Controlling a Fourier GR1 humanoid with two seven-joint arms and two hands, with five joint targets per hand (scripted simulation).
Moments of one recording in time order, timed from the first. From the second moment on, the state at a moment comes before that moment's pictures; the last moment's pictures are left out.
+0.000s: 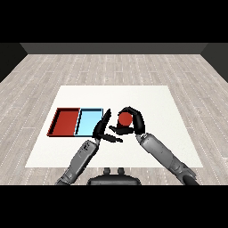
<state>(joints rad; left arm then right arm) -0.31 0.00 -0.44 -1.46 0.14 0.25 -0.04 -0.52 -0.34 0.60 -1.65 -0.15 -0.68 0.03</state>
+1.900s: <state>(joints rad) -0.32 0.01 -0.45 -1.46 0.13 0.50 0.01 -0.54 0.00 0.55 -1.55 0.07 -0.53 0.05</state>
